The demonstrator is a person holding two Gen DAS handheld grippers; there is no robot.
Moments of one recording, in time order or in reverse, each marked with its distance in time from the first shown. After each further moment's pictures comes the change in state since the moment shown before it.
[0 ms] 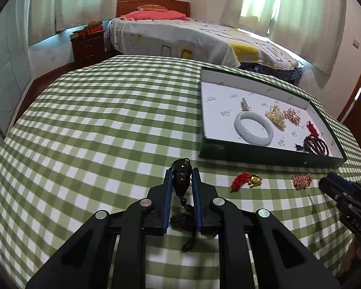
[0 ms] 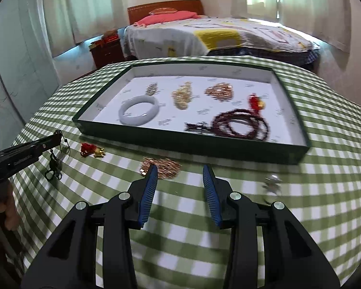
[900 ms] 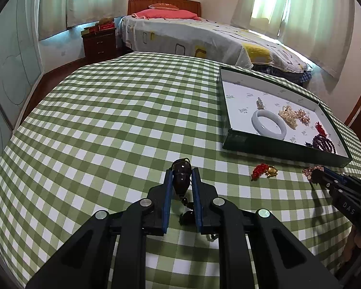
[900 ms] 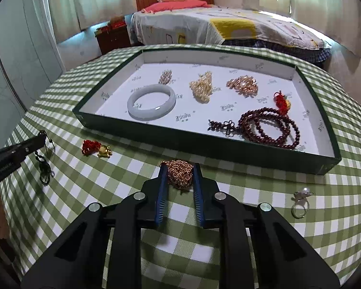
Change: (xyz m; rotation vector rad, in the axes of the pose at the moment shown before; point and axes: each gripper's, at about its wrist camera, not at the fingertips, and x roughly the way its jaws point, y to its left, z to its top) left arm -0.010 0.019 -0.008 -0.028 0.007 0.042; right arm 0.017 0.014 0.007 -0.031 0.053 0.015
